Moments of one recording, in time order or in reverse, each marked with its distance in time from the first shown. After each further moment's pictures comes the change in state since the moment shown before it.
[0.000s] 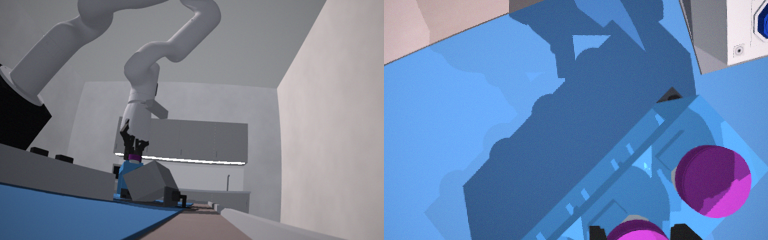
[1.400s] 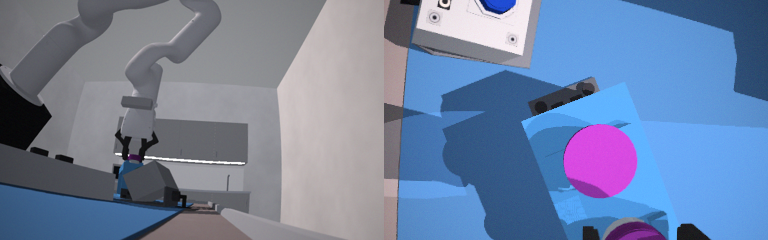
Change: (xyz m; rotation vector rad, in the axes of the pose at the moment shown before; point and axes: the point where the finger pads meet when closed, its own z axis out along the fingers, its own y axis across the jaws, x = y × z) arm 0.000 0.000 0.000 -0.050 0.016 1.147
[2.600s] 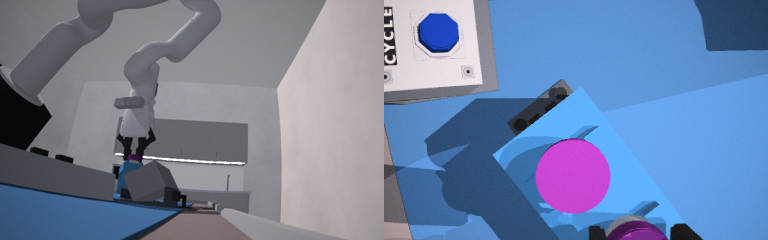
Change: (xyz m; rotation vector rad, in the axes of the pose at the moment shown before) arm 0.000 0.000 0.000 0.029 -0.041 0.288
